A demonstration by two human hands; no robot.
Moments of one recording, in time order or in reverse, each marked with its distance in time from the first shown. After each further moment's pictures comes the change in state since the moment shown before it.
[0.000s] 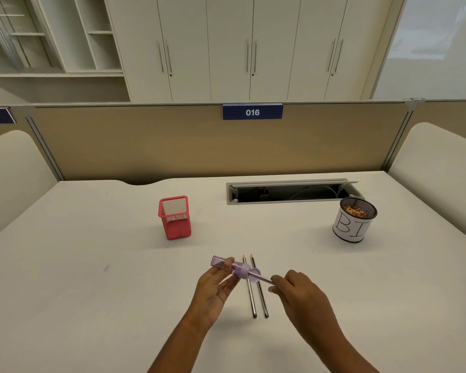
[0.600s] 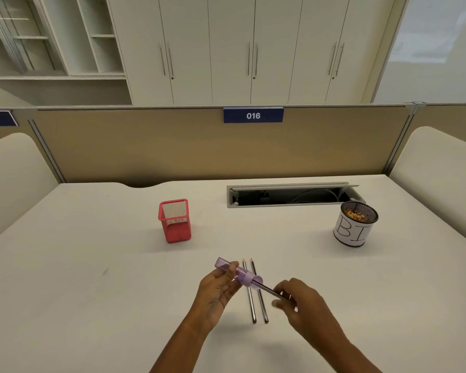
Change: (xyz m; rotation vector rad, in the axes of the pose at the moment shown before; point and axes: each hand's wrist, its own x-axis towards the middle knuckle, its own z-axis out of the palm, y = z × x) left_hand 0.002 0.000 0.001 0.080 0.003 -0.019; right_hand -0.001 0.012 0.002 0.364 -0.180 0.222
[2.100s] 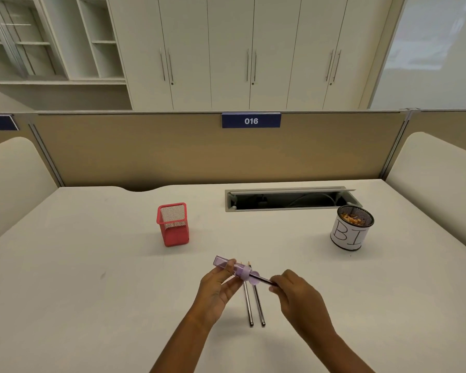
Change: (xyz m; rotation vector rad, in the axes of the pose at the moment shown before) left_hand 0.005 0.004 0.011 -0.073 -0.026 -0.029; right_hand 0.014 0.003 0.007 -0.254 0.201 -0.136
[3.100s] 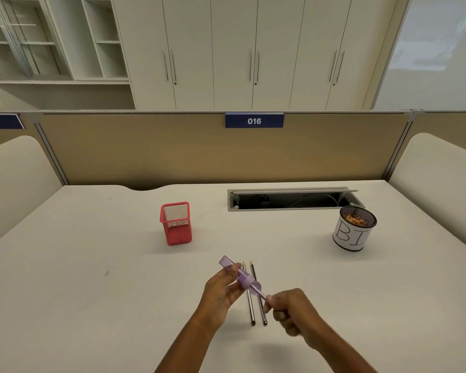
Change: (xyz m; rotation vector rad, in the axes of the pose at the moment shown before) left_hand -0.004 -0.010 -0.005 0.064 0.043 0.013; right_hand 0.003 -0.014 -0.008 1.005 -0.558 0.837
